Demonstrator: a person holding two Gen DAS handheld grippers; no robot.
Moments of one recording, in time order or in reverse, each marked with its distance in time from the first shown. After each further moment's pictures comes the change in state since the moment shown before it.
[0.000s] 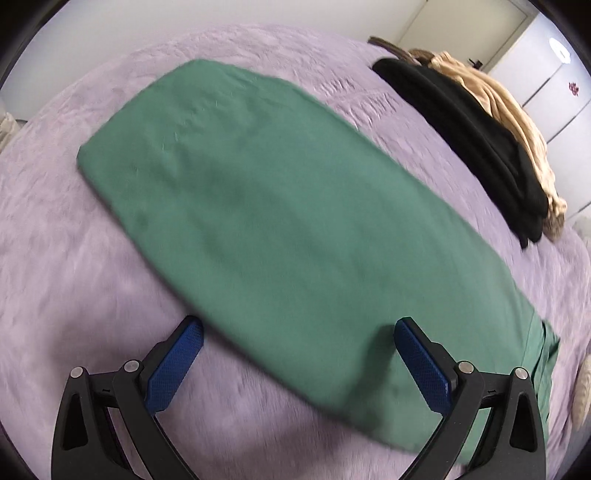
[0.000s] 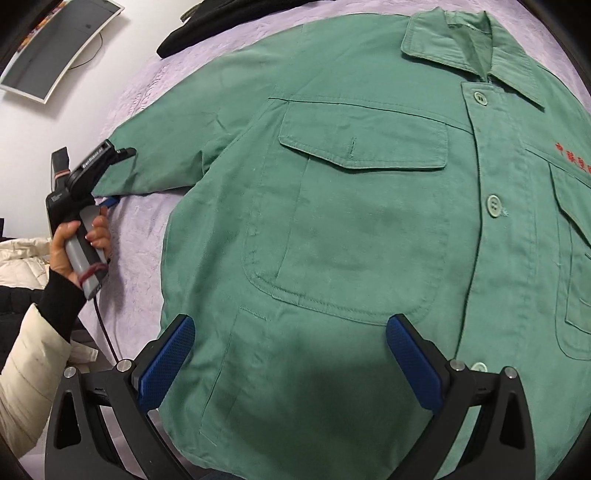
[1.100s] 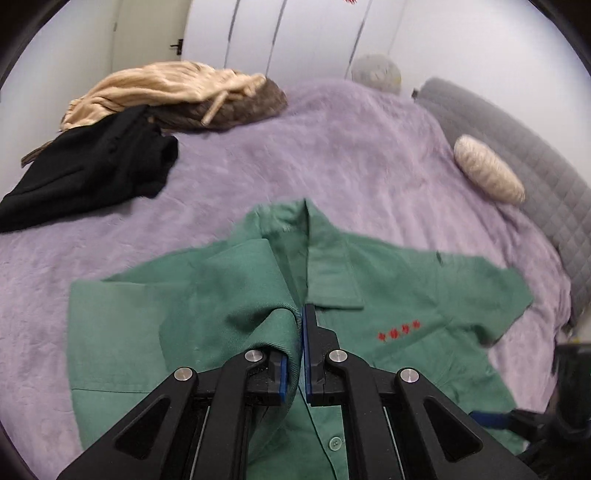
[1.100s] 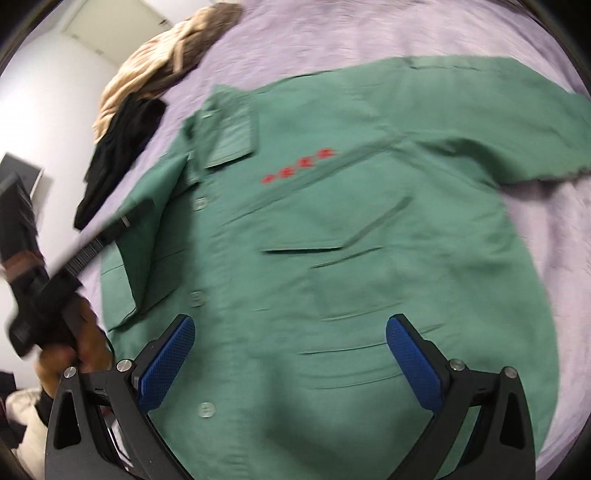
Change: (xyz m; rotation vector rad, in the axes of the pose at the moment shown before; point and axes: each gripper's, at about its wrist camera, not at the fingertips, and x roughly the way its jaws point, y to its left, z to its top) left arm -0.069 -0.409 -0.203 0.902 0.022 -0.442; right arm -0.115 -0.241 -0.042 0.494 -0.310 -0.085
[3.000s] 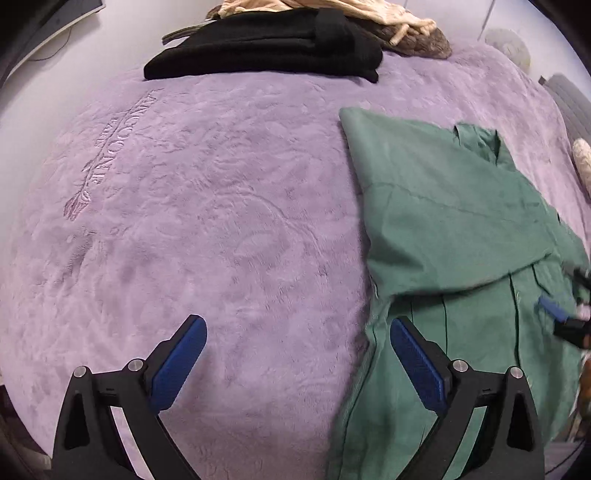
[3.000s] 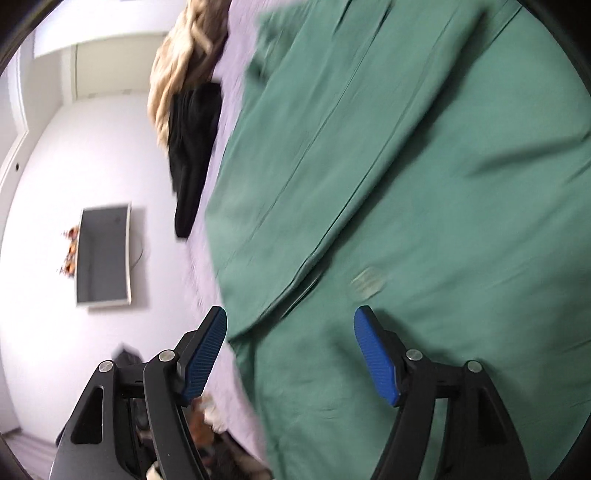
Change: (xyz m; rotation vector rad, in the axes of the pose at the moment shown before) left arm -0.111 0.205 -0.122 -0.329 0.257 0.318; right arm 0.113 0.107 -0.023 0.207 0.230 0.615
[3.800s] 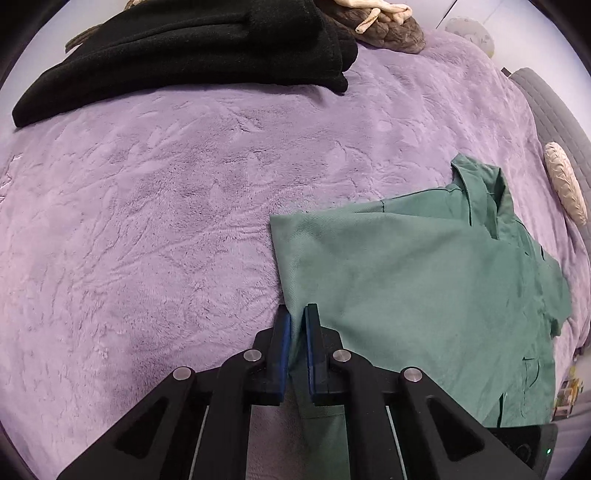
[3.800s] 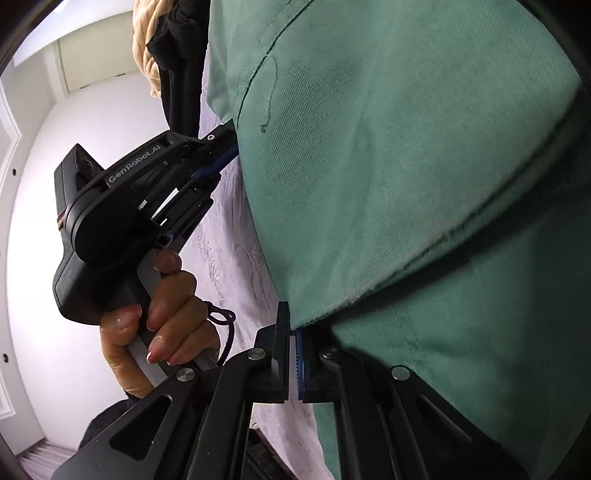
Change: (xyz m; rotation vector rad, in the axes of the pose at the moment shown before) left arm 0.113 -0.034 0.136 0.132 0.072 -0.233; right arm 0.156 0.047 -0.040 0.069 0.086 0.069
